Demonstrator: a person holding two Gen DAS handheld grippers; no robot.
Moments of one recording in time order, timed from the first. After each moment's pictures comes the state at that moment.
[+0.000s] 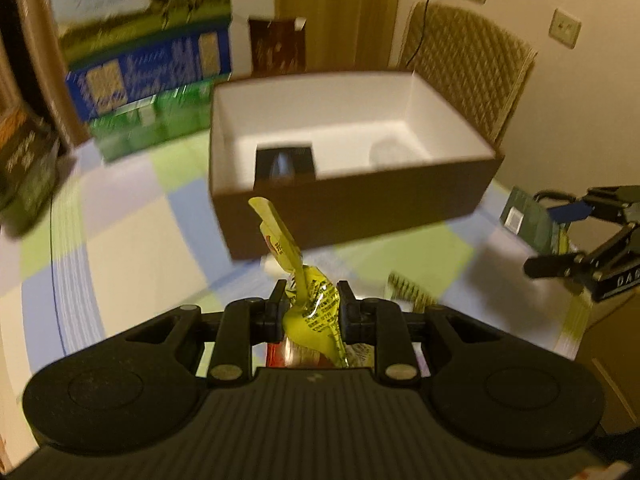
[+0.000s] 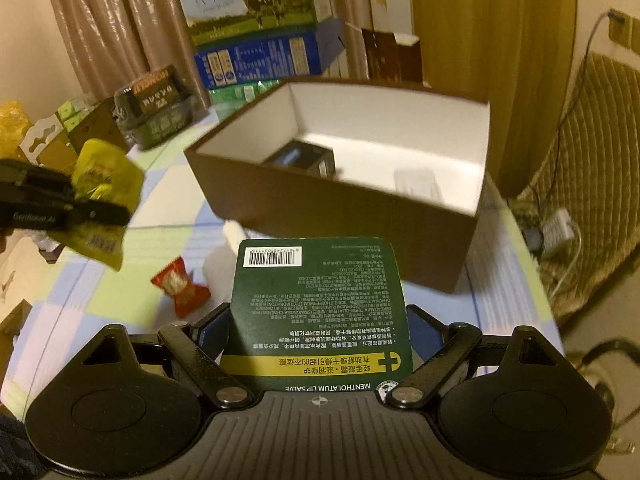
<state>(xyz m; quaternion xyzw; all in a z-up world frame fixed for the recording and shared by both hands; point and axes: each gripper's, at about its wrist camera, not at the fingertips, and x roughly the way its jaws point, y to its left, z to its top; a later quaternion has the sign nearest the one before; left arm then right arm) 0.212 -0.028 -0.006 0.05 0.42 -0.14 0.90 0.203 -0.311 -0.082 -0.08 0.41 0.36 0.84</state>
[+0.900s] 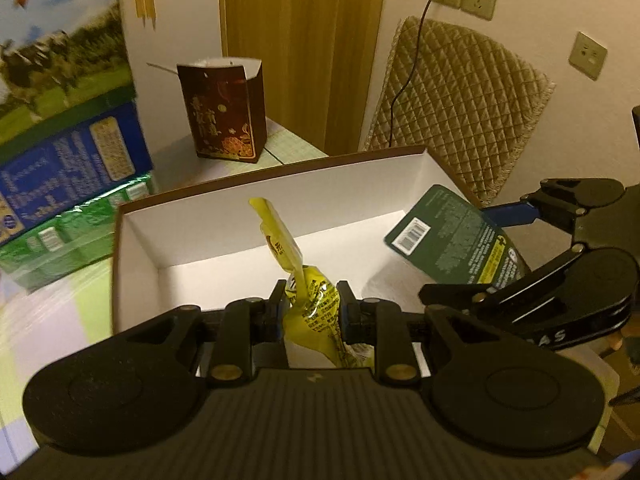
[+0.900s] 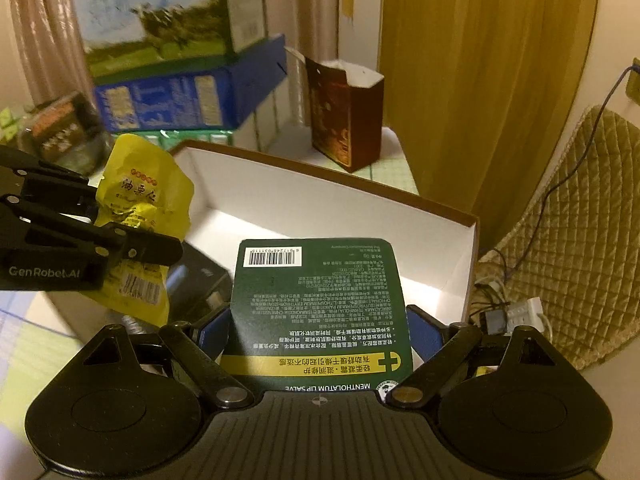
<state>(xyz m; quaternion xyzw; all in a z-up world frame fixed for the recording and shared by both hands) 0.430 -0.097 -0.019 0.06 0.42 -0.18 0.89 0.404 -0.237 -0.083 -0.13 0.40 0.30 0.86</state>
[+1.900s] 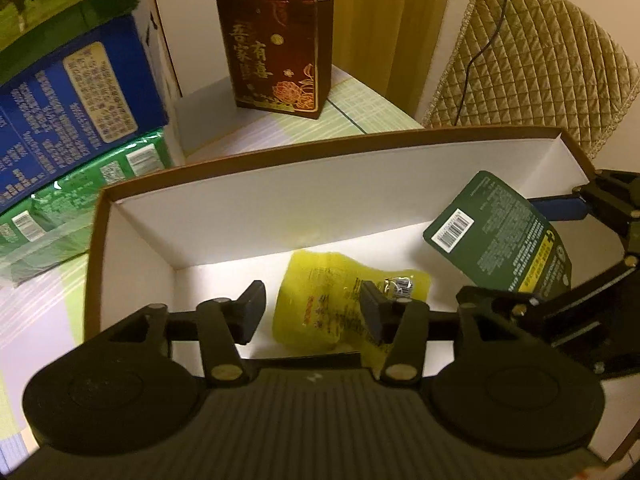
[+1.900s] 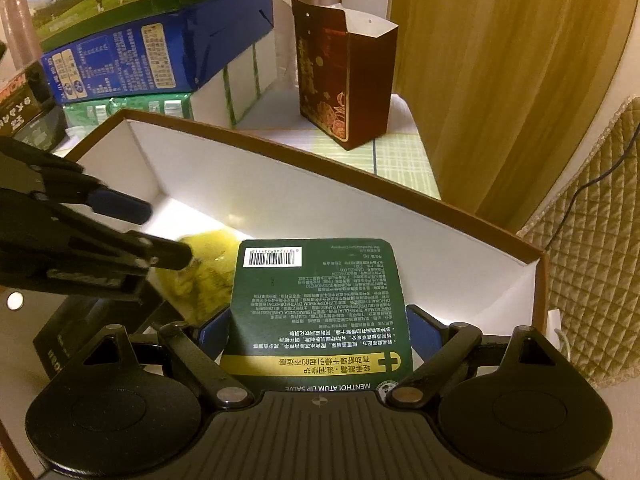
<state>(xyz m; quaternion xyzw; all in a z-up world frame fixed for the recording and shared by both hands) 0.525 -0.081 -0.086 0.06 0.49 -0.12 0.86 0.485 -0.199 -0.140 -0.15 0.43 0.29 0.84</state>
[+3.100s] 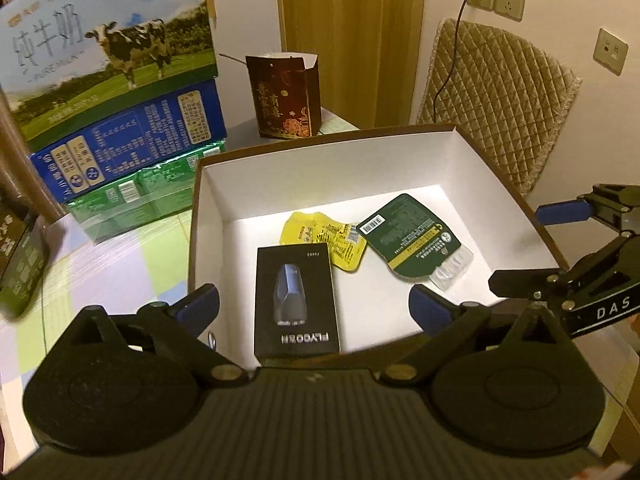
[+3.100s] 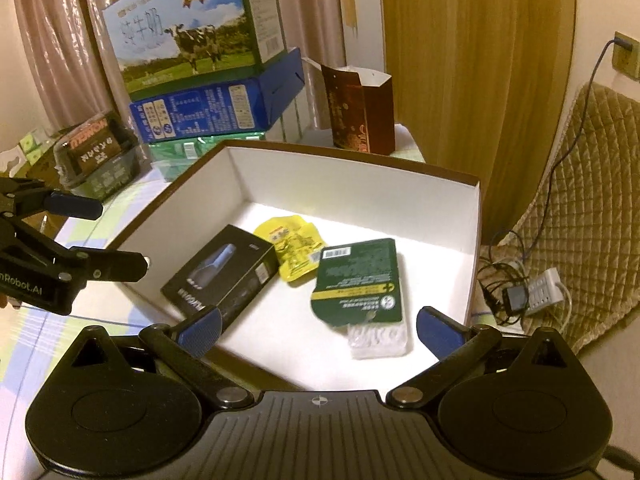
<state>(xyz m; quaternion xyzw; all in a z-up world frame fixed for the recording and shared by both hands) 0.339 -0.069 0.003 0.07 0.41 -0.10 0.91 0.332 -0.269 -0.069 -0.07 0.39 0.32 0.86</state>
